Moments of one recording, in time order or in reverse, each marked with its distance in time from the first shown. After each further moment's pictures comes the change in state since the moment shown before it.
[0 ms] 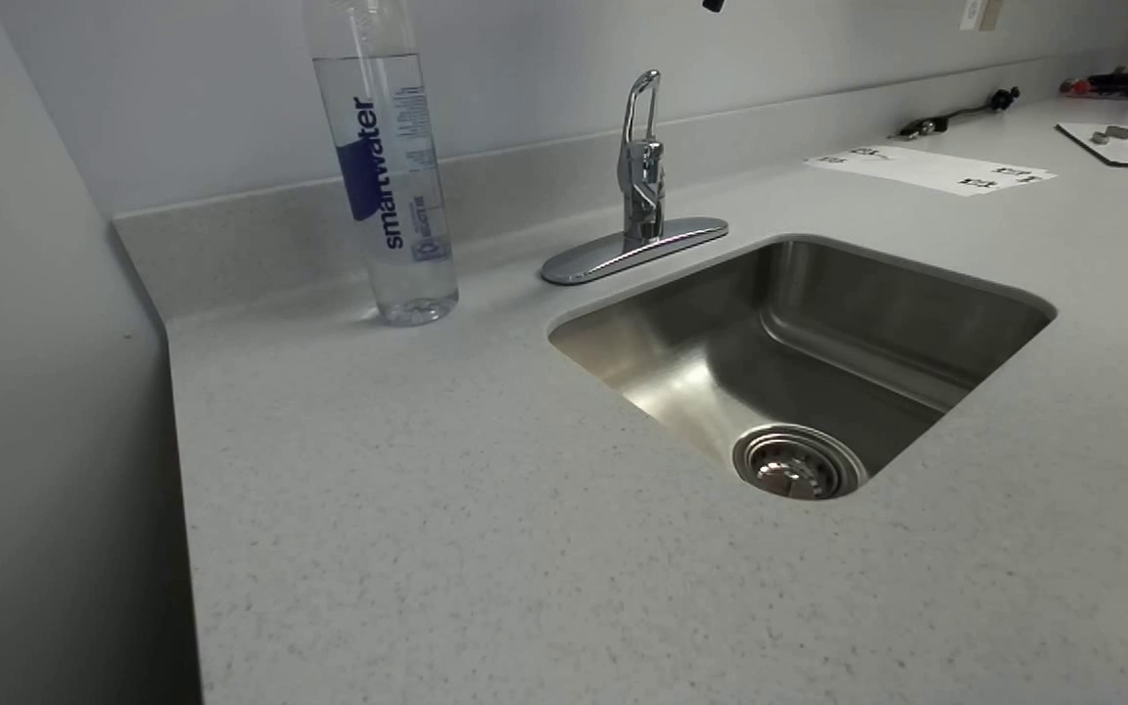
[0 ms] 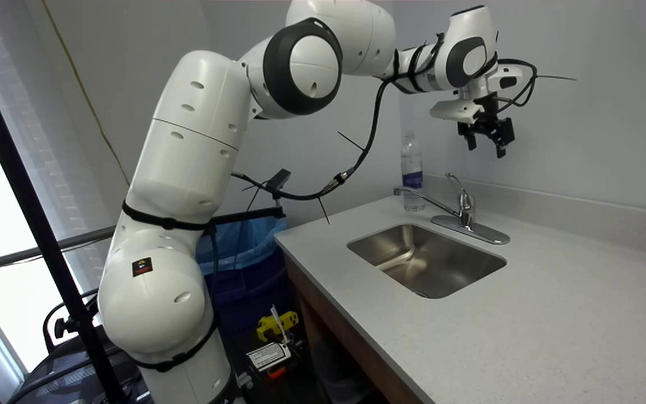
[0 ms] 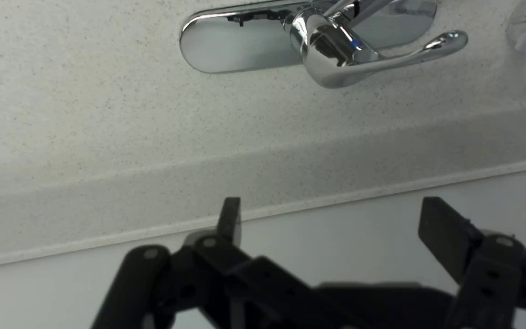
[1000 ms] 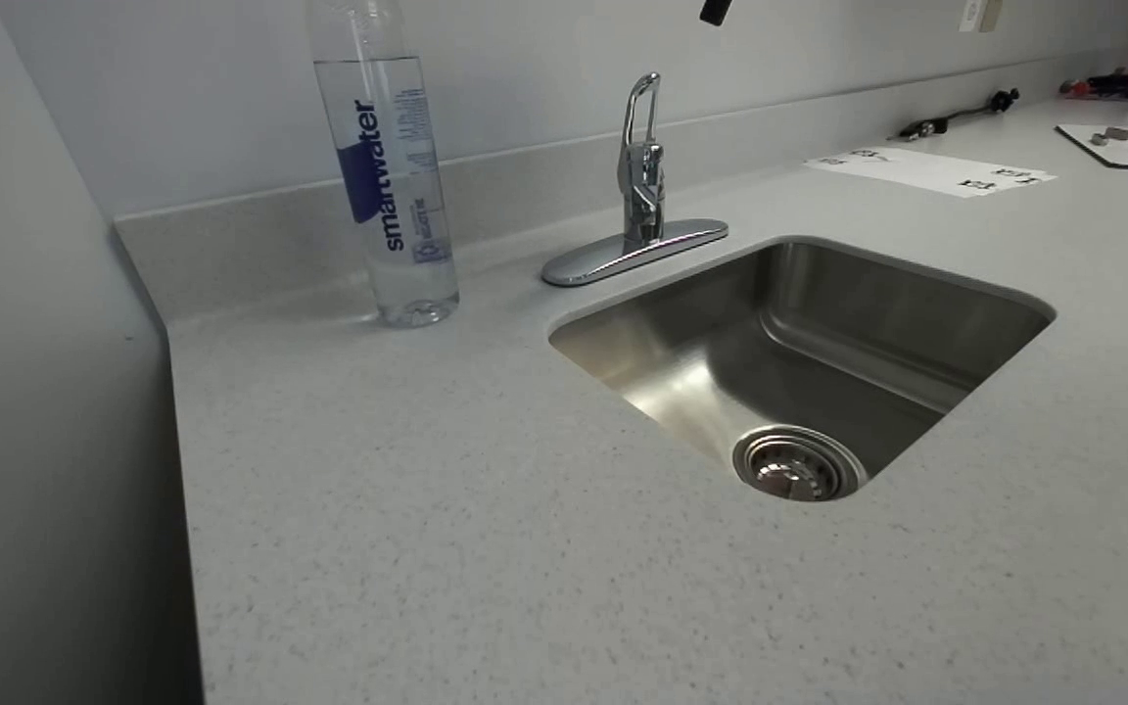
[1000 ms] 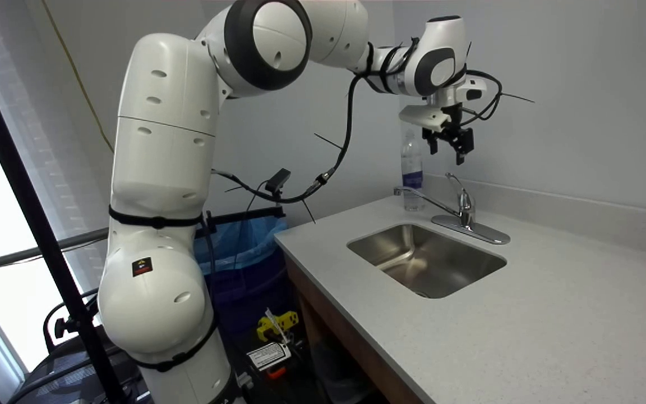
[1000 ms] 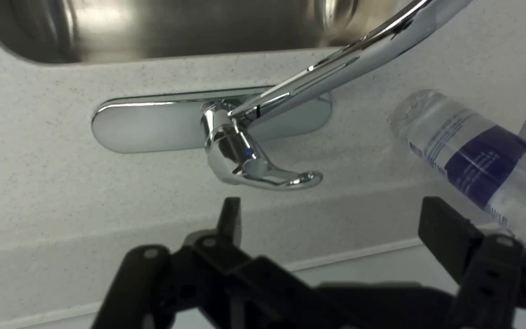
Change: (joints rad) arm 0.000 -0.172 0.086 -0.284 0.129 0.061 -0.100
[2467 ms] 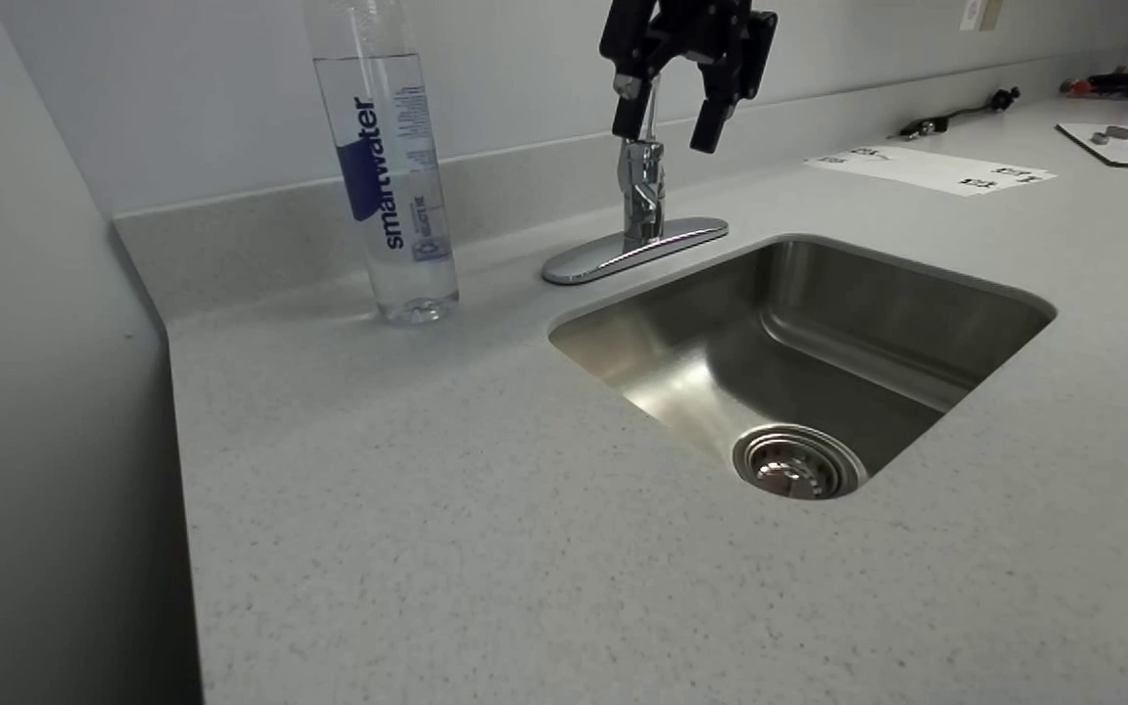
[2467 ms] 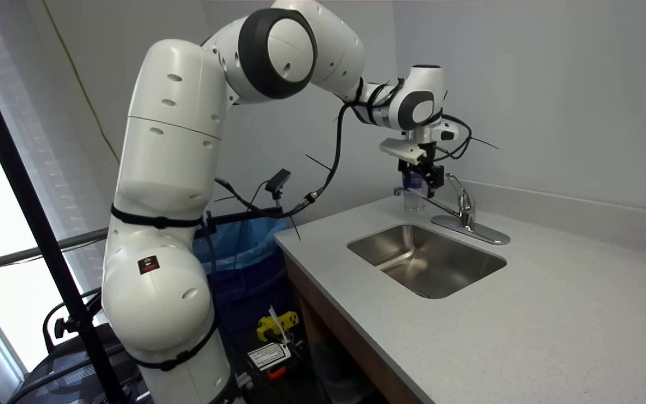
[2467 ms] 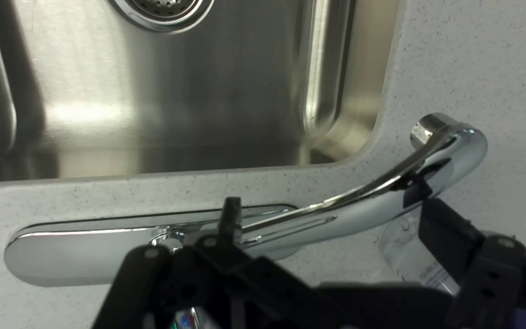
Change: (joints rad) arm 0.062 0.048 0.025 -0.106 0.004 0.002 0.007
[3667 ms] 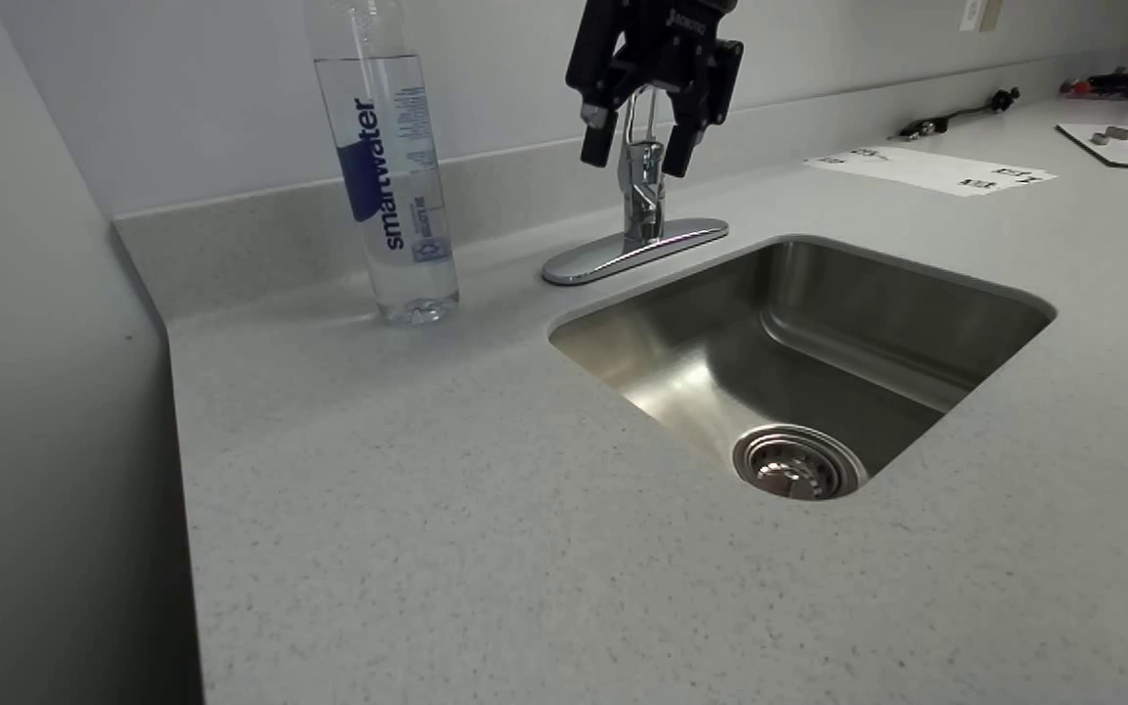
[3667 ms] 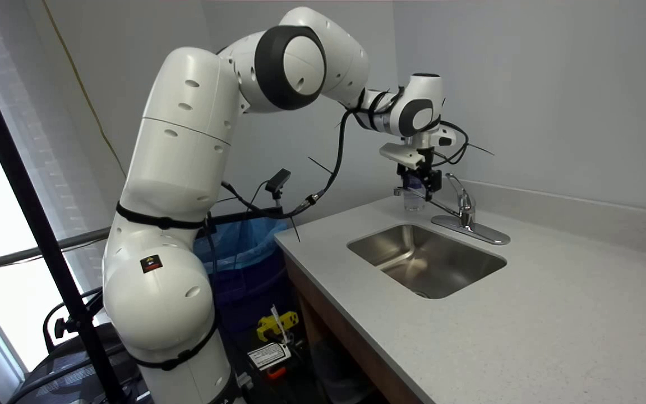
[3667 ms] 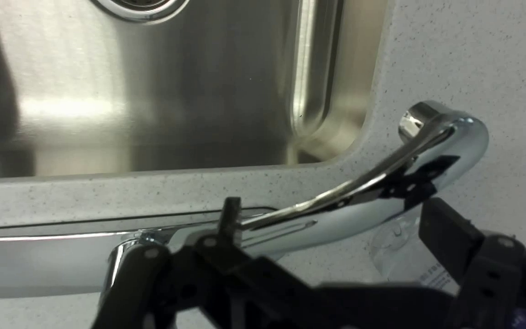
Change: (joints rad) arm 0.025 0.074 0.000 0.072 0.000 -0.001 0.011
